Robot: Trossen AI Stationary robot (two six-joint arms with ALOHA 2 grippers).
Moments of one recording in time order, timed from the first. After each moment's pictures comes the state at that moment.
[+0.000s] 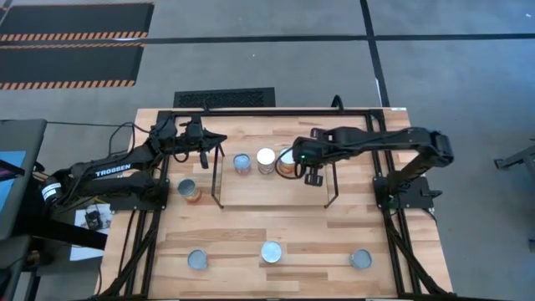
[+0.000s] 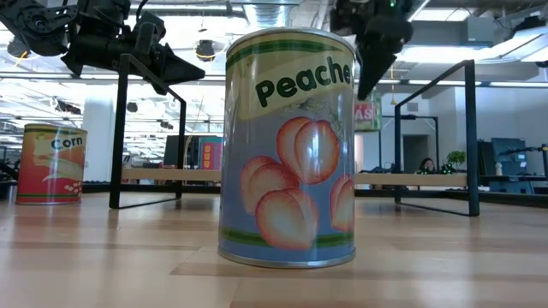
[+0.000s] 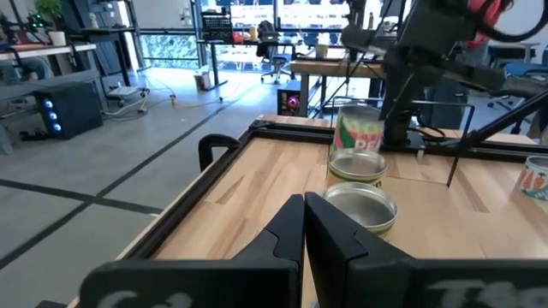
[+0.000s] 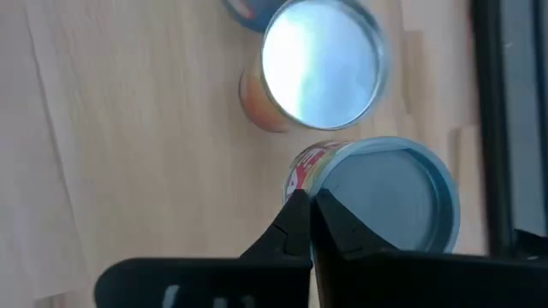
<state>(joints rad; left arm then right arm) 0.60 0.85 0.36 0.41 0.35 0.03 -0.07 1.56 1.40 -1.08 0.25 0.03</state>
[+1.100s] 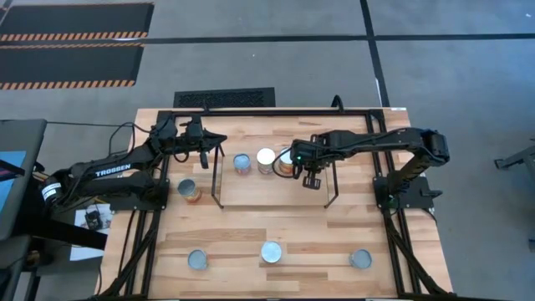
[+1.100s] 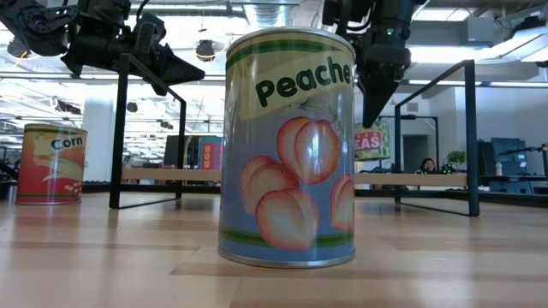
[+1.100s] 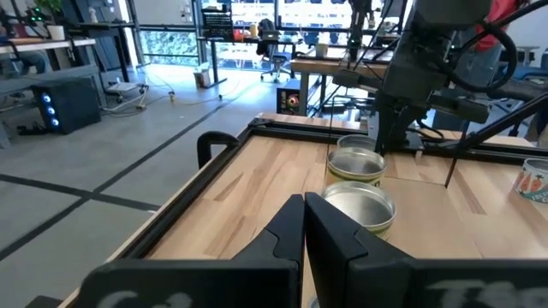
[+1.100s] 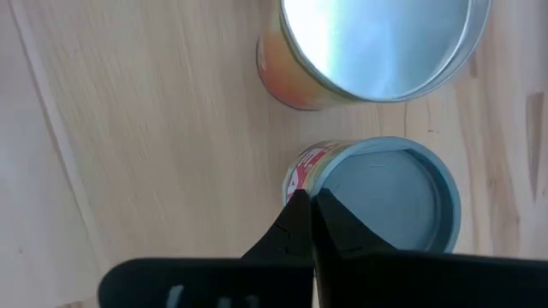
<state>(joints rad) 0.60 0.85 0.36 0.40 0.35 0.02 -0.11 1.59 1.28 -0.99 0.16 0.08</state>
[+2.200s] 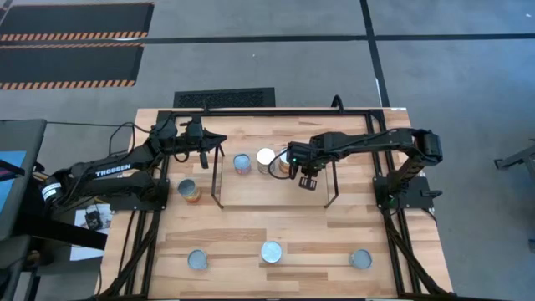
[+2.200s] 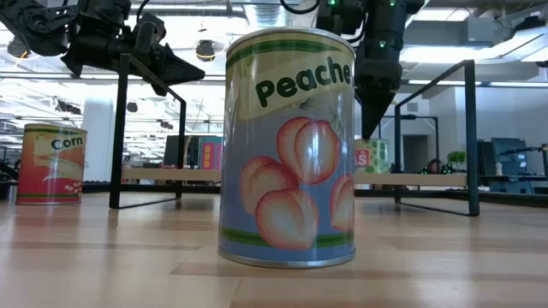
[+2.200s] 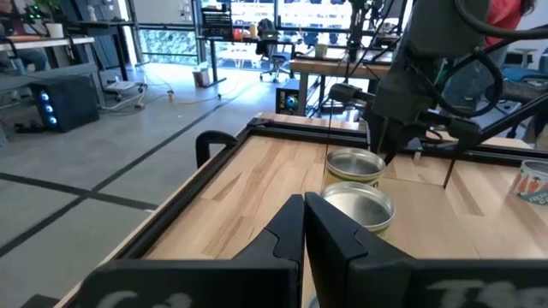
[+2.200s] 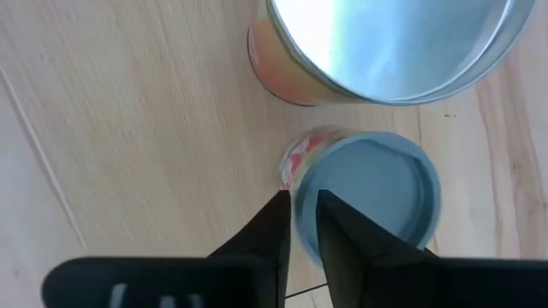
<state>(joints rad) 0.60 0.85 0.36 0.40 0.36 0.01 -0.11 1.66 1.29 -0.99 0.15 0.15</state>
